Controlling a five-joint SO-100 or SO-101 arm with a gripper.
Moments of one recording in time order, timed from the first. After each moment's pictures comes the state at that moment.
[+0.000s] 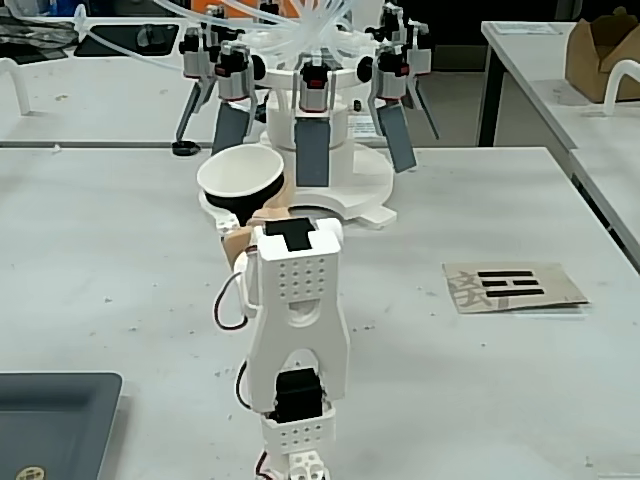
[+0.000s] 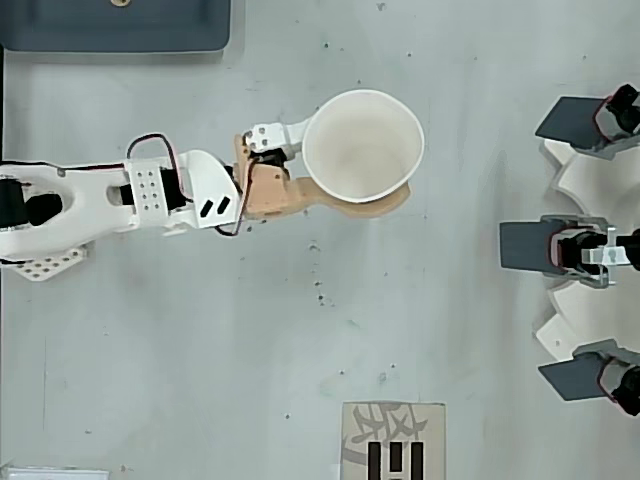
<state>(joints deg) -15.1 96.9 144.8 -61.7 -98.6</state>
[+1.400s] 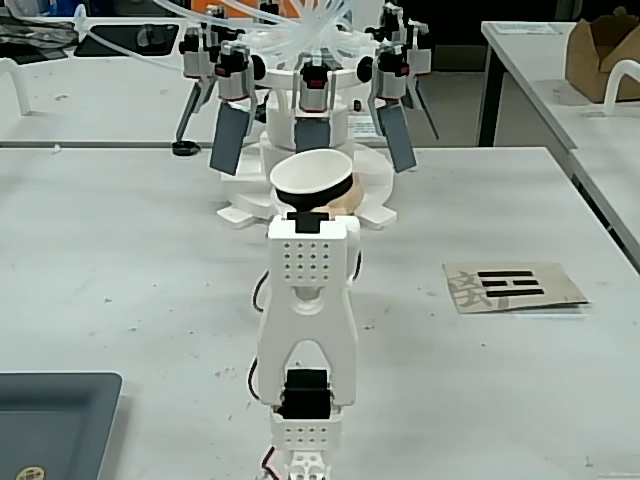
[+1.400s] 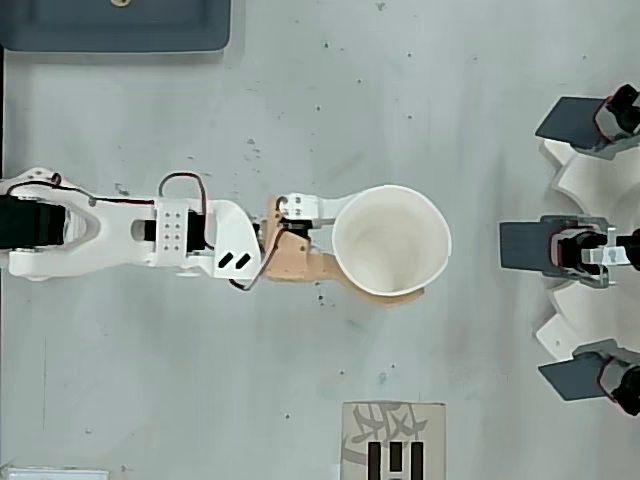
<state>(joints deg) -1.9 87.3 133.9 -56.9 -97.6</state>
